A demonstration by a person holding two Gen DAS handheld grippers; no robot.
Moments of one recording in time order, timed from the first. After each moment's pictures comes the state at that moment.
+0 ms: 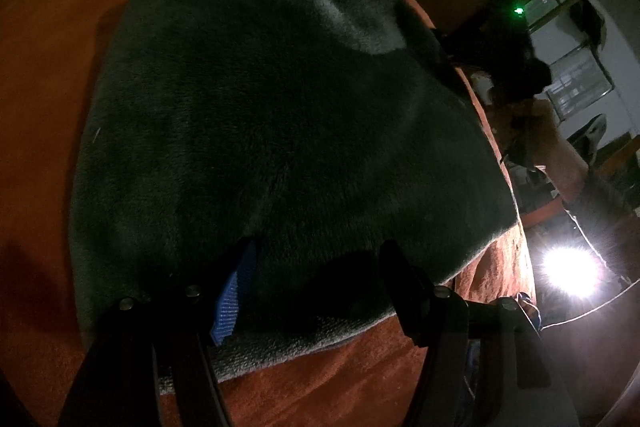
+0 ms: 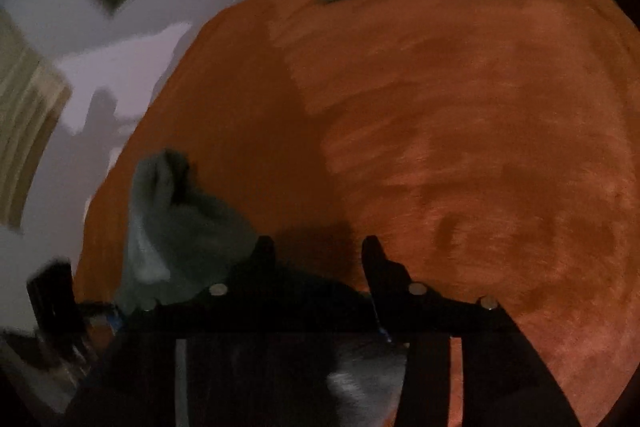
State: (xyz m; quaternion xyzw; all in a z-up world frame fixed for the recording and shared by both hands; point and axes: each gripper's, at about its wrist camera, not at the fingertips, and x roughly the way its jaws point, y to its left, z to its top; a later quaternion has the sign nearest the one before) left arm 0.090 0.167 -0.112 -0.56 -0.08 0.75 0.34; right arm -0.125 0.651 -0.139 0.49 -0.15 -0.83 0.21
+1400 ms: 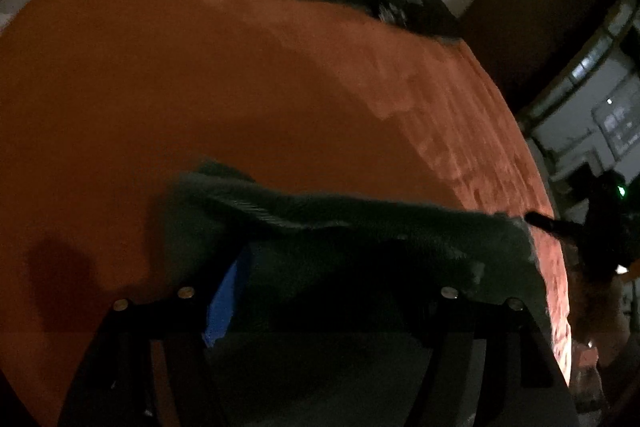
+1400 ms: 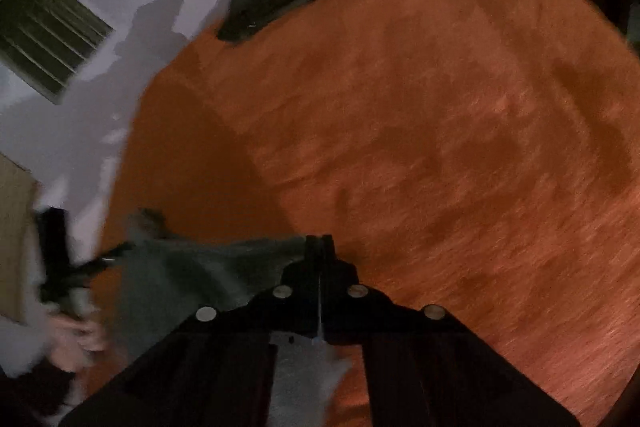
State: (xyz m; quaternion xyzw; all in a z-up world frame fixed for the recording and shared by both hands) left arm -0.076 0.161 -0.059 -0.51 -0.06 0.83 0.23; right arm -0.100 0.689 -0.146 0.48 -0.26 -0.83 0.10
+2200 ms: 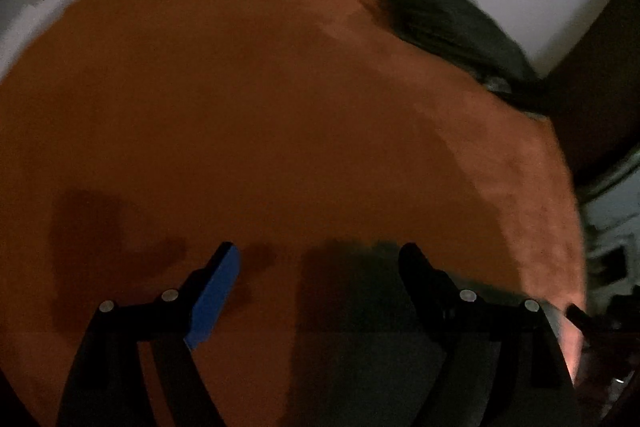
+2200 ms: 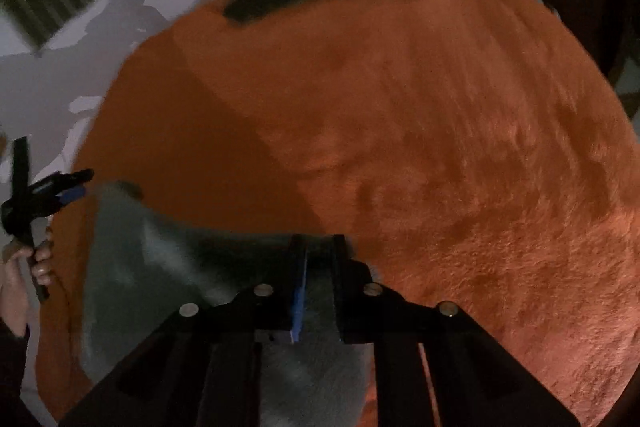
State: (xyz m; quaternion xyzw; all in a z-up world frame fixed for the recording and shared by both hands) left arm -0.108 0.075 -0.042 -0.52 -0.12 0.84 0.10; right arm -0.089 0.648 -0.124 0.48 -0.15 -0.86 0.06
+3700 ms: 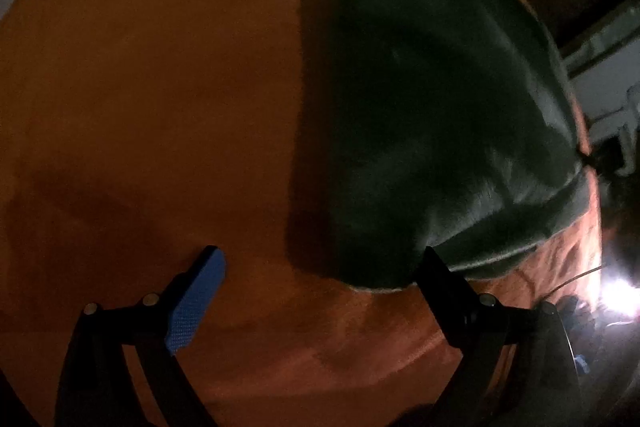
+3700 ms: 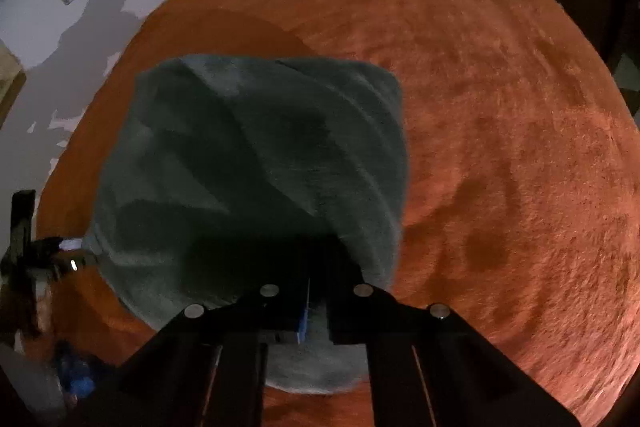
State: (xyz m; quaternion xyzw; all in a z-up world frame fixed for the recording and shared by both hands) left arm 0.048 0.067 -0.114 -0.63 -0.03 0.76 0.16; right arm 0.005 0.593 -0.161 0.52 -0.11 -0.84 0.08
